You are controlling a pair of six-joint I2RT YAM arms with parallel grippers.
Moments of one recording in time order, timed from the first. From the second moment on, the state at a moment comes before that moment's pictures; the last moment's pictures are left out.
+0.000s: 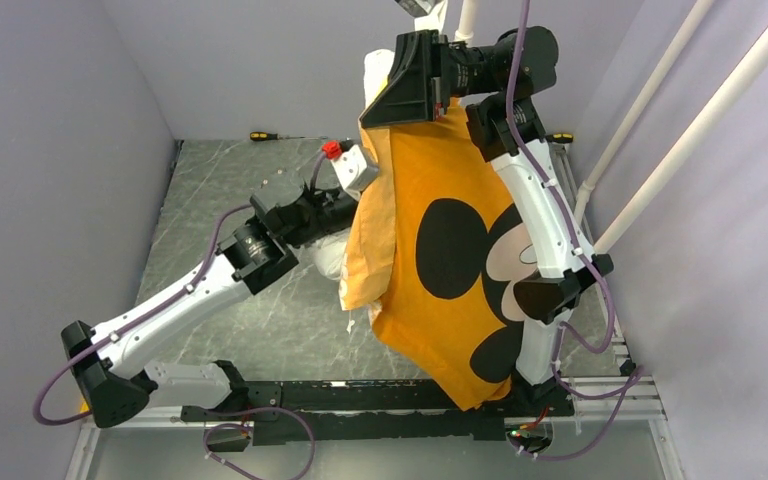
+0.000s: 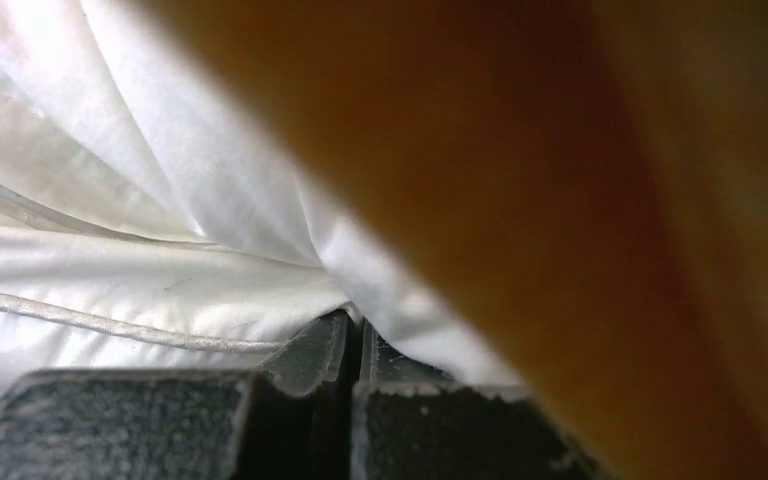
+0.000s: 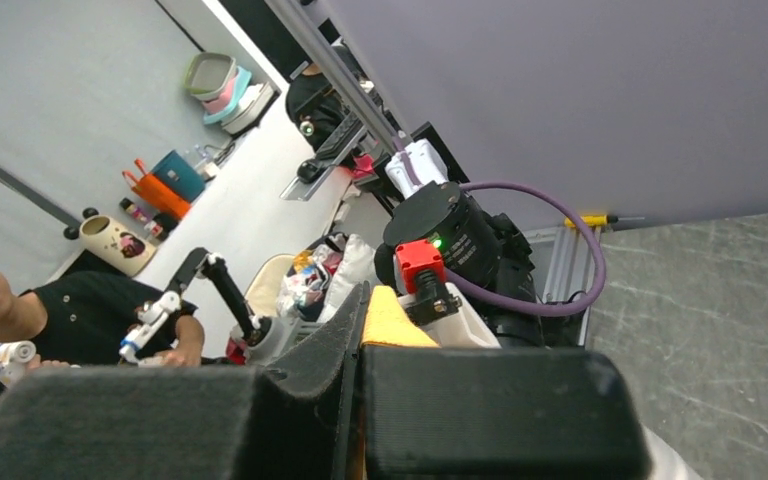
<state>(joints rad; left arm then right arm) -0.89 1.26 1.30 0.12 0.35 -0.05 0.52 1.89 2.45 0.28 -1.34 1.41</state>
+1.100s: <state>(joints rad) -1.05 0.92 1.96 -1.36 -0.58 -0.46 0.60 1.82 2.15 0.33 -0.98 1.35</state>
